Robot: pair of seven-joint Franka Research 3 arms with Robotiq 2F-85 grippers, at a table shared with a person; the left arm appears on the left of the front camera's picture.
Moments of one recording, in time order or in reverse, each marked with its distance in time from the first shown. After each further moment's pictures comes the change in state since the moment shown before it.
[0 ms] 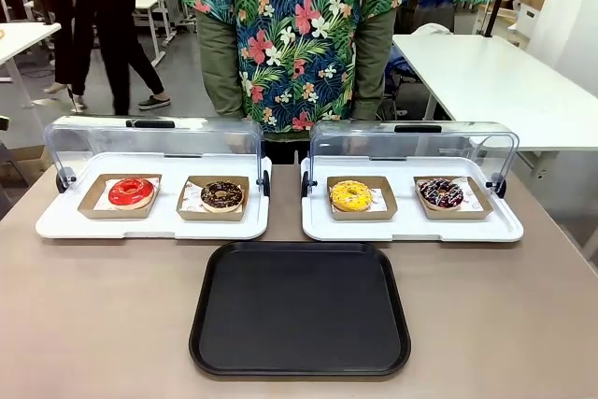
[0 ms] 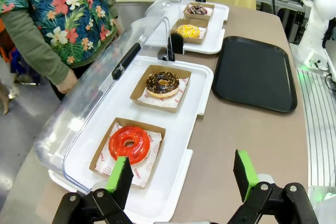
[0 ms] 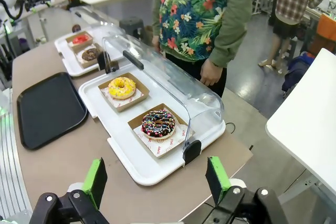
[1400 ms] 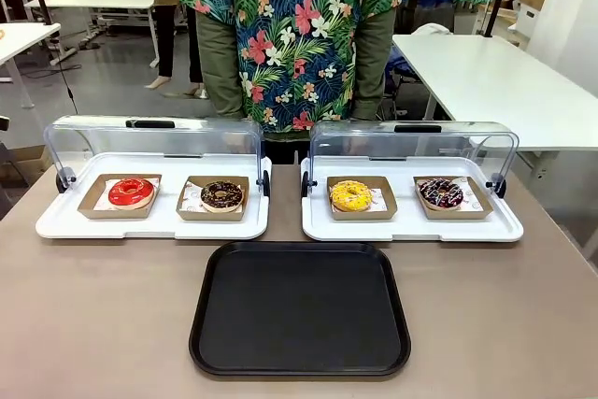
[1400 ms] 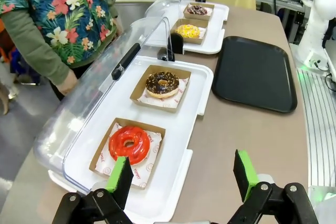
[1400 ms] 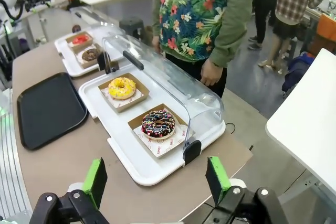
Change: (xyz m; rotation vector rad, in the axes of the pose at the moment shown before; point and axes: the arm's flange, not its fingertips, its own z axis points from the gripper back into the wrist) left arm 0.000 0.000 0.000 -0.001 0.000 -0.001; right arm 0.000 0.000 0.000 0.000 -0.002 0.000
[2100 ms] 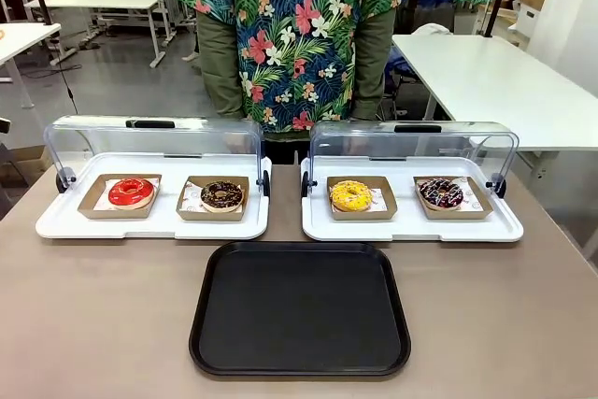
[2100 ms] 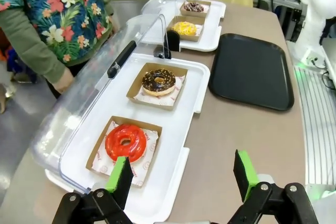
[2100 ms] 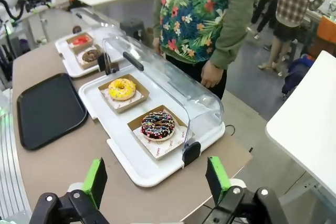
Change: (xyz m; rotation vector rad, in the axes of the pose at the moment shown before) left arm 0.001 -0.001 -0.001 -0.012 0.012 0.004; right arm 0.000 -0.001 0.000 0.001 -0.010 0.008
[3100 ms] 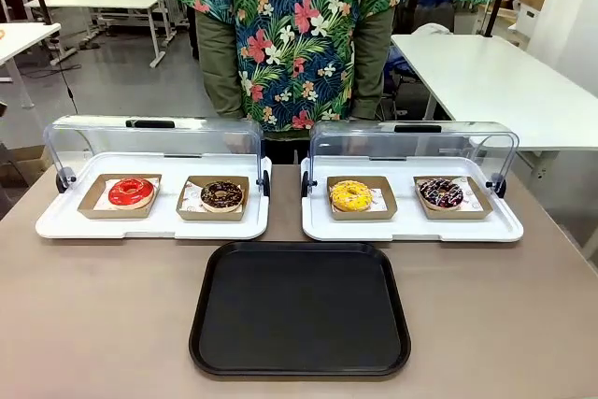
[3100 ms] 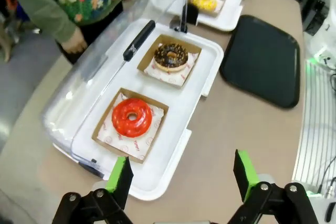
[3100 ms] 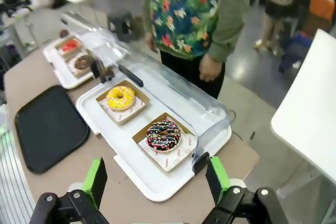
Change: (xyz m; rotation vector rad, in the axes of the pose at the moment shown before) left arm 0.051 0.003 0.010 0.061 0.186 0.124; right arm 0.058 0.024 -0.037 -0.047 0.071 -0.085
